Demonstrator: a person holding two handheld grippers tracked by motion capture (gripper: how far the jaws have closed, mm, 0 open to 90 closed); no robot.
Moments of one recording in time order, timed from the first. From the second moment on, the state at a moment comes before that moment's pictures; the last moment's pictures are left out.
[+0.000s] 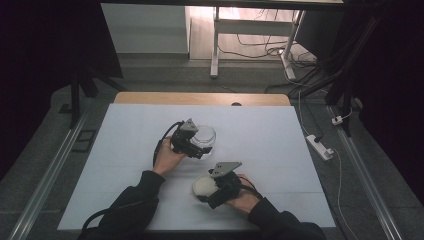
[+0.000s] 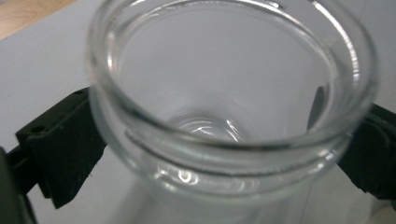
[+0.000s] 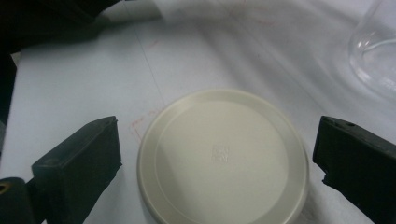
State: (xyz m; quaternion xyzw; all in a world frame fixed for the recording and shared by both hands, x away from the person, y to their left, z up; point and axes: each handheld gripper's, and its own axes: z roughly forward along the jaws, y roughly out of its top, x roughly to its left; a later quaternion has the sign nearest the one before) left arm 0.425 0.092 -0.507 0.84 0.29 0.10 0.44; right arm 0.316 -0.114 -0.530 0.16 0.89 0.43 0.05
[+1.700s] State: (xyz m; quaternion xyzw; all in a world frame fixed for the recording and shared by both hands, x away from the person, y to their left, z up) left arm 0.325 0.145 -0.478 0.83 0.29 0.08 0.48; right arm 0.312 -0.168 -0.489 0.21 0.86 0.45 0.08
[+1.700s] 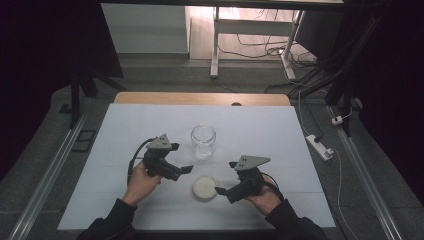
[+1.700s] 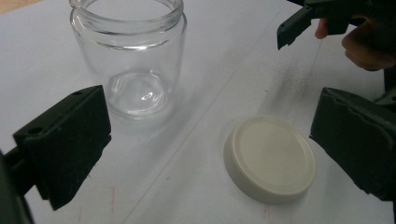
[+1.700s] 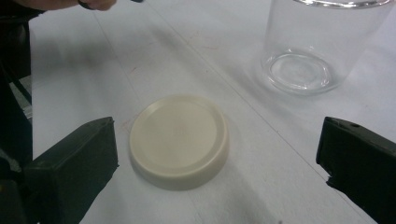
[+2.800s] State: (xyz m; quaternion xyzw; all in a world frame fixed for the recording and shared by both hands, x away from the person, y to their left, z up) left arm 0.245 0.205 -0.489 0.80 0.35 0.09 0.48; right arm 0.286 -0.237 -0.477 0.27 0.84 0.45 0.14
